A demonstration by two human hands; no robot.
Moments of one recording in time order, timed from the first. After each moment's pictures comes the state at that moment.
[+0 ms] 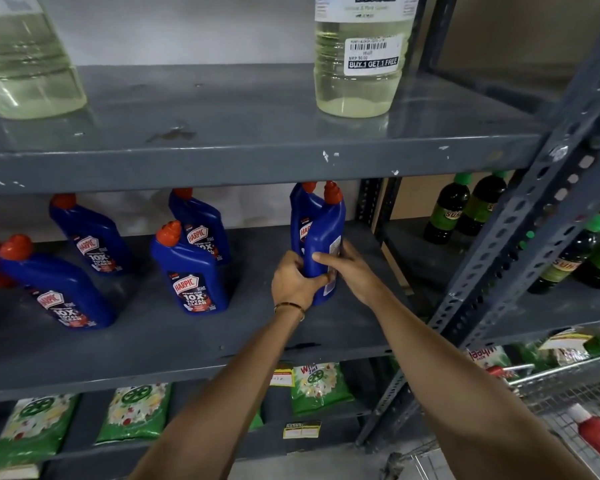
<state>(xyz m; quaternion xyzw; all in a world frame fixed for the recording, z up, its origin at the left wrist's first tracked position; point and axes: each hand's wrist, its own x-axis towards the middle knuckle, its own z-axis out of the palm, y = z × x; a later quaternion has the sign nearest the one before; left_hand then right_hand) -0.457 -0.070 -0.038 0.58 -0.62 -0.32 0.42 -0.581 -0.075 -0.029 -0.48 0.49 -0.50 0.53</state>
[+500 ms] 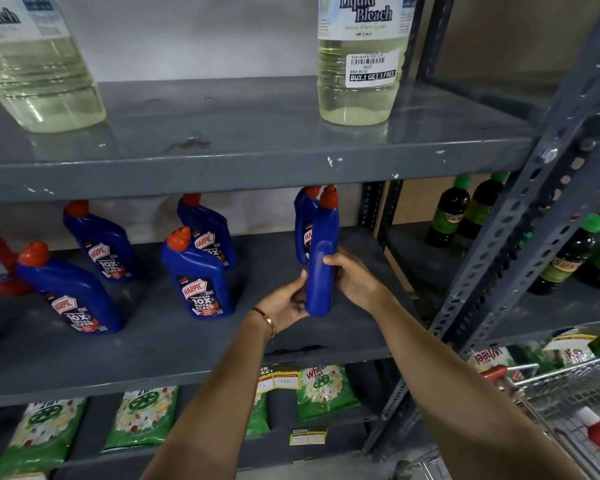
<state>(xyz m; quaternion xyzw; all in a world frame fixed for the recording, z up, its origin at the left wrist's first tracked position) -0.412 -0.073 -0.049 0.36 -0.37 -0.81 0.28 -0.573 -0.063 -0.024 -0.41 0.41 -0.52 0.63</state>
